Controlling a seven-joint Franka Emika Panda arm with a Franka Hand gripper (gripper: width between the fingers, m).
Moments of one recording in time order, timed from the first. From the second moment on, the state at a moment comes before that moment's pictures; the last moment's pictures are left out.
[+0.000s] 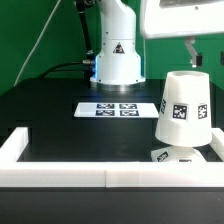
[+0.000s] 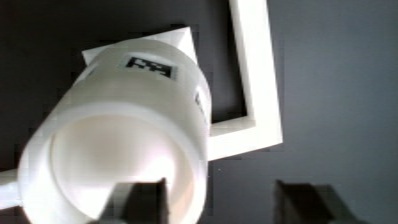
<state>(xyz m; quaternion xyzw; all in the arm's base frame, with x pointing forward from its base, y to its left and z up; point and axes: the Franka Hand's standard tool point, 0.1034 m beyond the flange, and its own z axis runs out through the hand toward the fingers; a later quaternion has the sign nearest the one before) 0.612 0.099 0.167 -0.99 0.10 0.00 0.05</state>
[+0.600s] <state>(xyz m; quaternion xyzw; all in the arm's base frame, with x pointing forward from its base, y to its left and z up) 0.608 0.112 0.193 -0.99 0.12 0.04 0.00</state>
